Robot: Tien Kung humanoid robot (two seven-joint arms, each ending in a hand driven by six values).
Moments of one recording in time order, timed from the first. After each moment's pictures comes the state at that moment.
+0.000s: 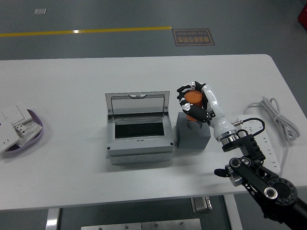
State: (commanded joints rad) left arm 0.05 0.03 -1.60 -0.18 1.57 0.00 0.18; right arm 0.26 -0.22 0.88 1.39 -1.28 -0.33 0.32
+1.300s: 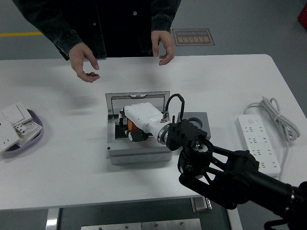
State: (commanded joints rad) left arm 0.05 0.04 -1.60 -0.18 1.58 0.00 0.18; right arm 0.57 -0.07 0.58 1.43 -2.04 0.04 -0.40
